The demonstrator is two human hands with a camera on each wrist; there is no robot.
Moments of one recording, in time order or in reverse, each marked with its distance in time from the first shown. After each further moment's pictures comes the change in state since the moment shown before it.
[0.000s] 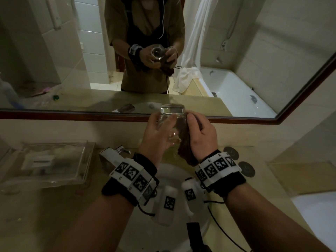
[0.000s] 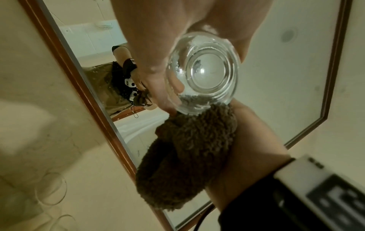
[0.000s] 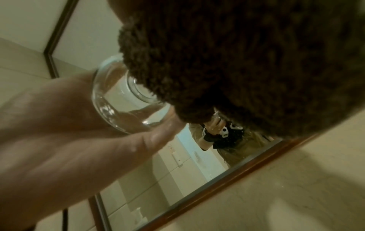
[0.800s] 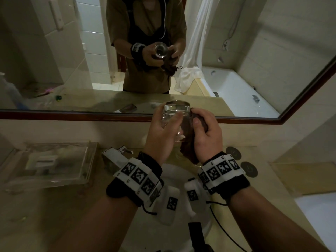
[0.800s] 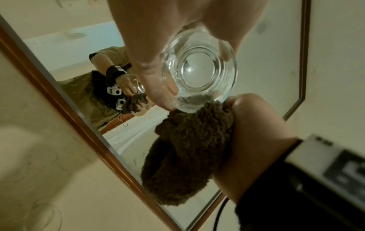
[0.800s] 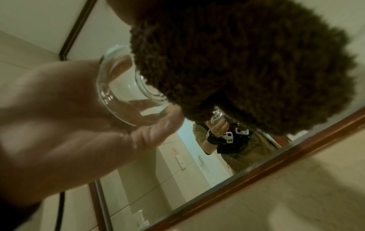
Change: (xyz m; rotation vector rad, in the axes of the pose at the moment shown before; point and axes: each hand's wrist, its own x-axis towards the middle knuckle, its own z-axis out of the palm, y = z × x) left_hand -0.008 0.011 0.007 0.125 -0.051 0.217; right_hand -0.003 0.001 -0.002 0.017 0.054 -0.072
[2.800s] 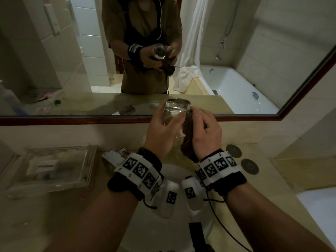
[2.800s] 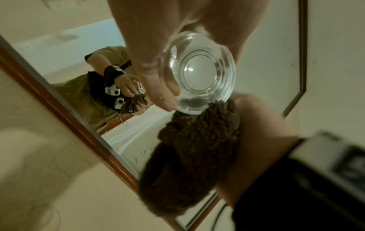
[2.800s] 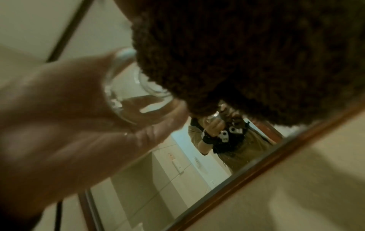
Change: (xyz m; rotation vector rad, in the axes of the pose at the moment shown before) left_hand 0.013 -0.005 0.004 0.091 -0.045 0.032; right_hand 0.003 -0.003 -0.001 -0.035 0.079 0.052
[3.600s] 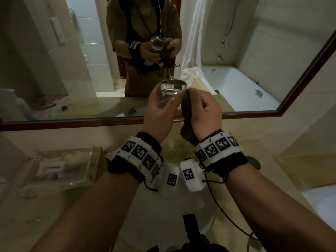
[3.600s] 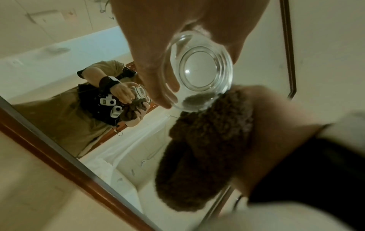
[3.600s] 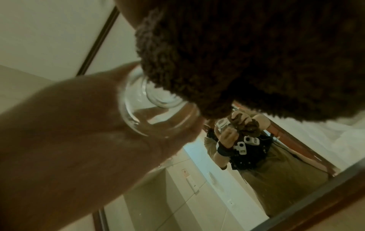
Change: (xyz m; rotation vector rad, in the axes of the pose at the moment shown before) left_hand 0.007 0.032 0.017 0.034 0.071 0.048; right_hand 0.032 -0.028 -0.014 0.061 -0.012 0.026
